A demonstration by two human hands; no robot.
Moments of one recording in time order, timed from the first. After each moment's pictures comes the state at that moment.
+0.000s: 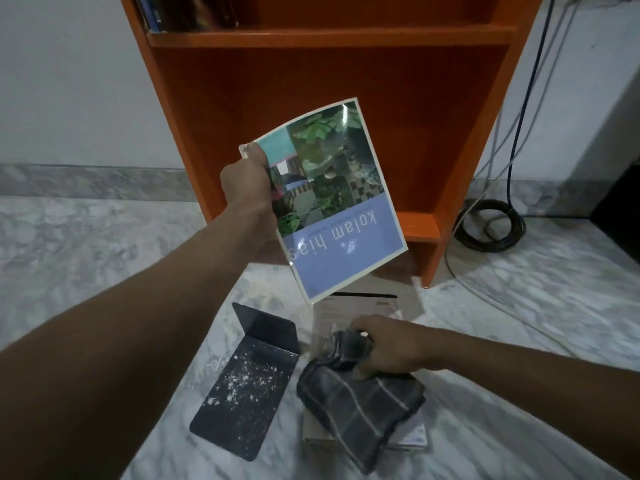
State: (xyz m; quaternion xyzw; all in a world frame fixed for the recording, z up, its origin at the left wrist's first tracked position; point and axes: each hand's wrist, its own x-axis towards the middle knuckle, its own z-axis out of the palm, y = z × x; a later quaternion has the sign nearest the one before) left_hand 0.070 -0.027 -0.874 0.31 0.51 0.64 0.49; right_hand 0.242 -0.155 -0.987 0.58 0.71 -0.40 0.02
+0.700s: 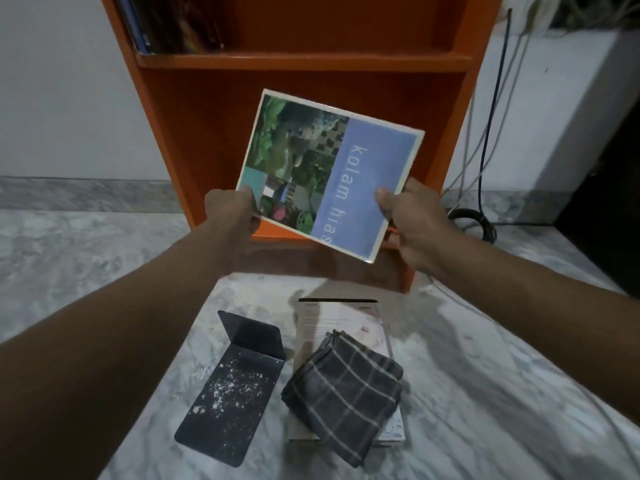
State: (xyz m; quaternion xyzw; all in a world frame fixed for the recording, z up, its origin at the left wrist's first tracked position) left_hand 0.049 -0.022 -0.884 0.36 0.62 0.52 0.46; right_hand 0.260 -0.111 -0.872 0.55 0.39 -0.42 -0.60
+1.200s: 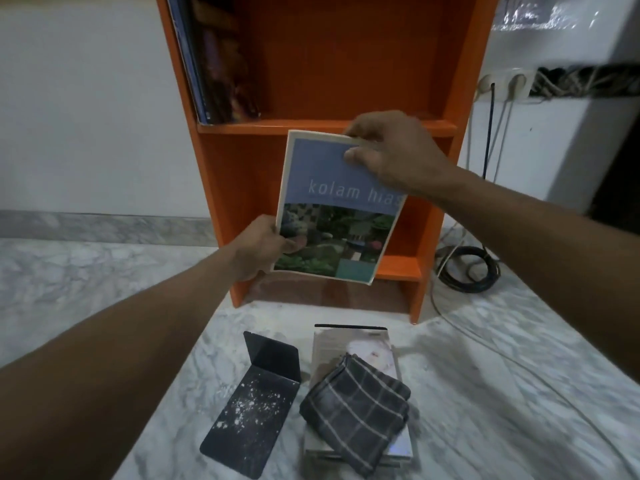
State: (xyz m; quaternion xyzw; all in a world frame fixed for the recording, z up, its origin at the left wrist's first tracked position) left_hand 0.033 -0.094 -0.842 0.67 0.49 0.35 0.43; right_hand 0.240 -0.123 -0.739 0.54 0.77 0.03 -0.35
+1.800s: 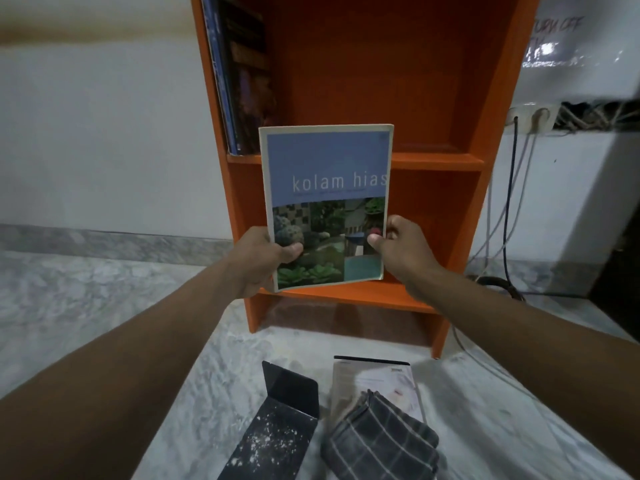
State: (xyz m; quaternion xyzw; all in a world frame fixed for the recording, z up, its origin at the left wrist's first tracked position) left_hand -0.006 -0.087 -0.816 0.58 0.53 0.42 0.45; right_hand 0.211 -0.102 -0.821 0.61 0.57 -0.25 -0.48
